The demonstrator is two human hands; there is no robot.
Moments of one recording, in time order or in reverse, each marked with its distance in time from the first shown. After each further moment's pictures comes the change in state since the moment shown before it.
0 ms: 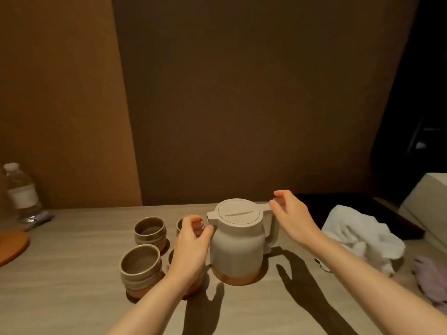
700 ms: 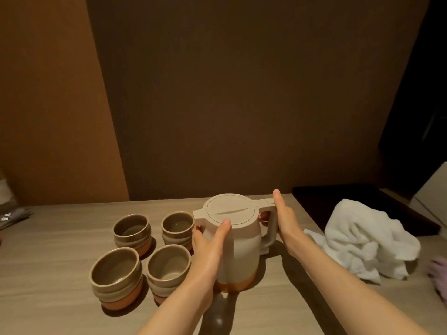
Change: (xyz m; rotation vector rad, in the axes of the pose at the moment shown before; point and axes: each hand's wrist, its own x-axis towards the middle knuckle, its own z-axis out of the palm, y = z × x) left_hand 0.016 -0.018 0.069 -0.327 -0.133 -0.390; right_hand 0.044 0.054 0.057 0.654 -0.006 0.474
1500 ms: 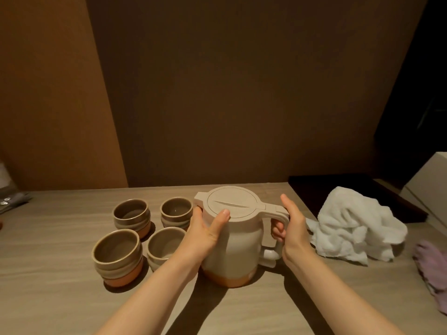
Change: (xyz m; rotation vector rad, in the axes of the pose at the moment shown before) left_hand -0.019 0.012 -0.019 0.191 -0.173 0.224; right_hand -0.071 0.012 -0.014 0.397 0.016 -0.072
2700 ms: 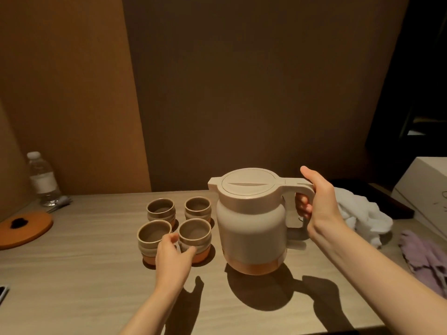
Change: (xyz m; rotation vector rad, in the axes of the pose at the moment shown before) left_hand -0.084 -0.046 -0.073 0.298 0.534 -0.004; right_hand -0.101 -0.100 0.021 -0.047 0.090 -0.081
